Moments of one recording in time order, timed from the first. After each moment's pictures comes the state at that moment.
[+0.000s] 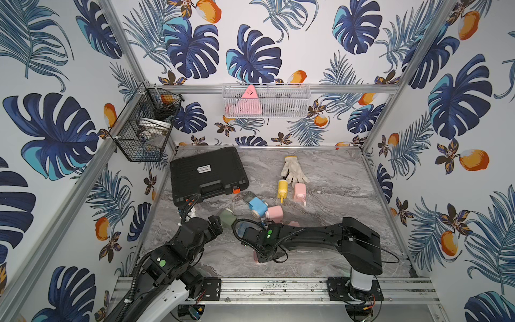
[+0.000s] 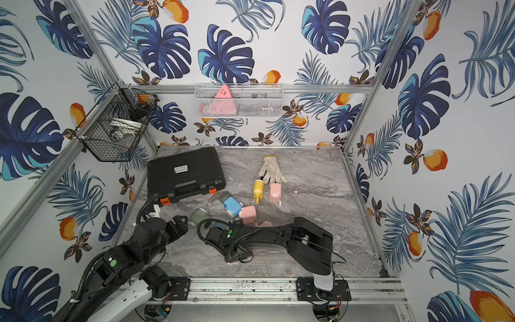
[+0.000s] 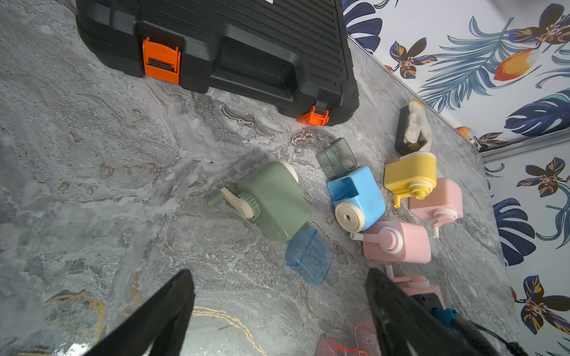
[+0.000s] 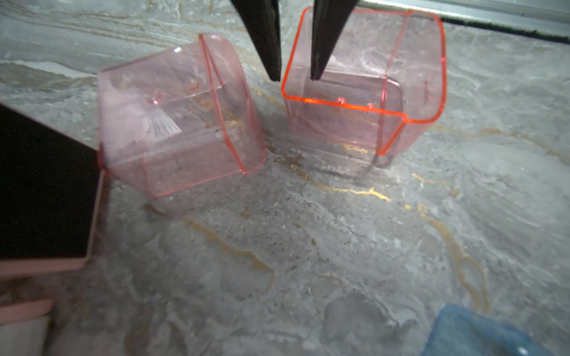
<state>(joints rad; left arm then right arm) -0.54 0.46 0.64 -0.89 -0.37 -0.95 1.28 1.88 1.26 -0.87 0.14 1.00</state>
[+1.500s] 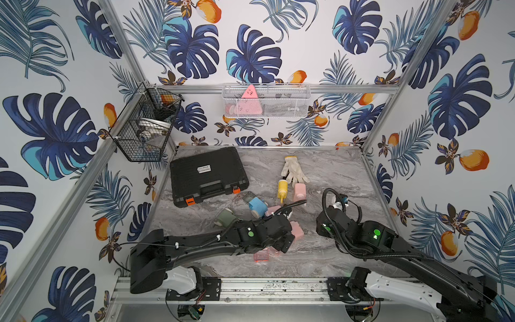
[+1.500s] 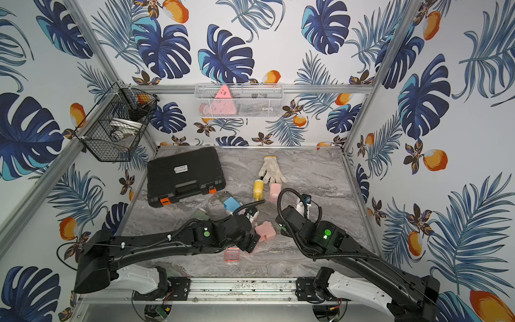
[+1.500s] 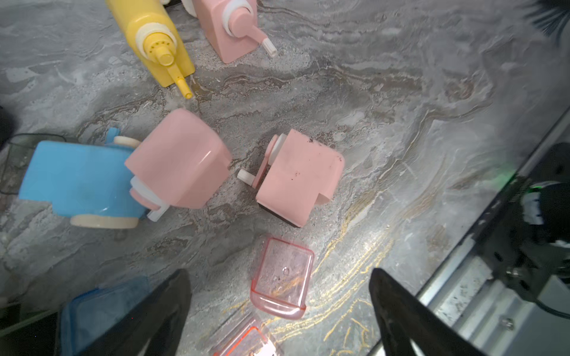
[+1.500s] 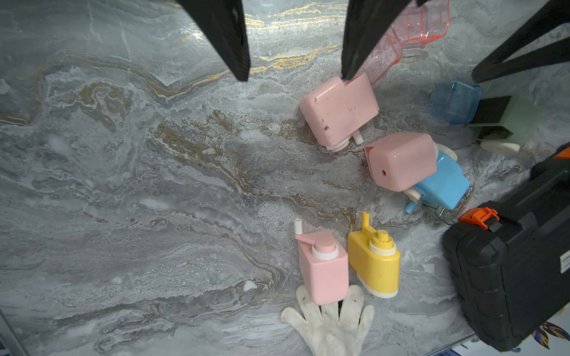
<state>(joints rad) -1.15 1.47 1.02 -0.48 -0.31 -0.42 0.96 0.88 0.91 -1.04 0.55 1.03</state>
